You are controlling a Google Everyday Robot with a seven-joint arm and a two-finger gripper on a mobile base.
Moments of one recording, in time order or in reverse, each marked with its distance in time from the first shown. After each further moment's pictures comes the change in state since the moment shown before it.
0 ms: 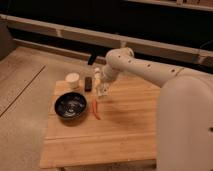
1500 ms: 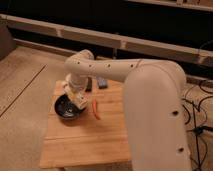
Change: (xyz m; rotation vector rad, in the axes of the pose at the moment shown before) arm 0.041 0.125 0.120 0.026 0.362 -0.540
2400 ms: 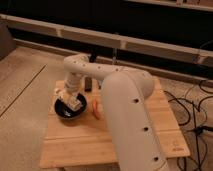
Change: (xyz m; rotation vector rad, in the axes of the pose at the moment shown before) arm -0.021 -0.003 0.049 -0.191 0.040 -0.045
